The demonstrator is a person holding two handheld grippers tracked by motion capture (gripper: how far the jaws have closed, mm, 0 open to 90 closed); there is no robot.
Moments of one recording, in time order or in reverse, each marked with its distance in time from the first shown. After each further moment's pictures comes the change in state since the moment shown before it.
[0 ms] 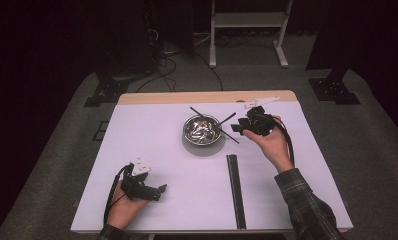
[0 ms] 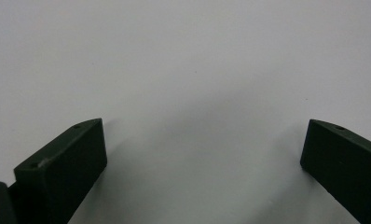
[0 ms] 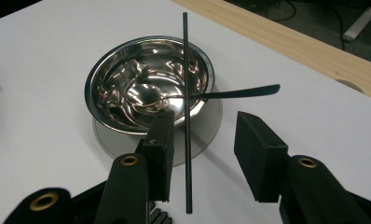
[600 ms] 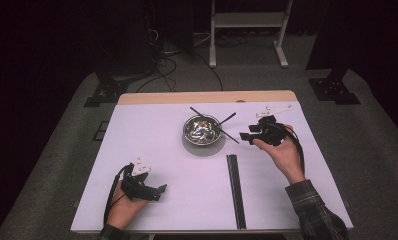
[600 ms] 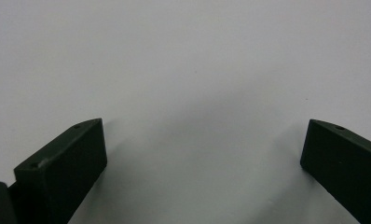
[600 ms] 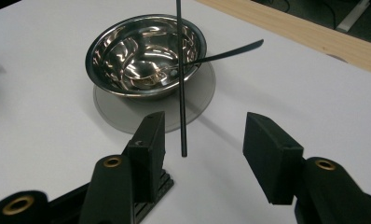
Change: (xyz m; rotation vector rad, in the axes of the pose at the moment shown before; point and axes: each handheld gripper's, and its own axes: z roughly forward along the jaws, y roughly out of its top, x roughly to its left) left arm 0.000 0.000 0.000 0.003 0.000 0.000; right arm -0.002 -0.031 -0.023 -0.006 -0.012 0.033
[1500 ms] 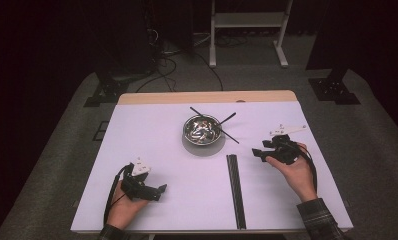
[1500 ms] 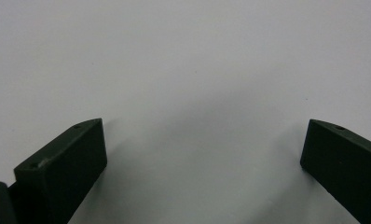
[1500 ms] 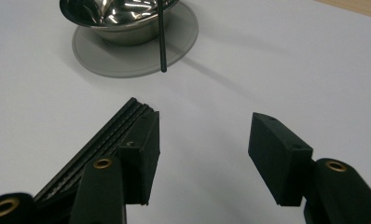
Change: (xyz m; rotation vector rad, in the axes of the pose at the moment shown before) left arm 0.000 0.000 0.000 0.001 0.000 0.001; right arm -0.007 -0.059 -0.015 0.022 -0.051 0.032
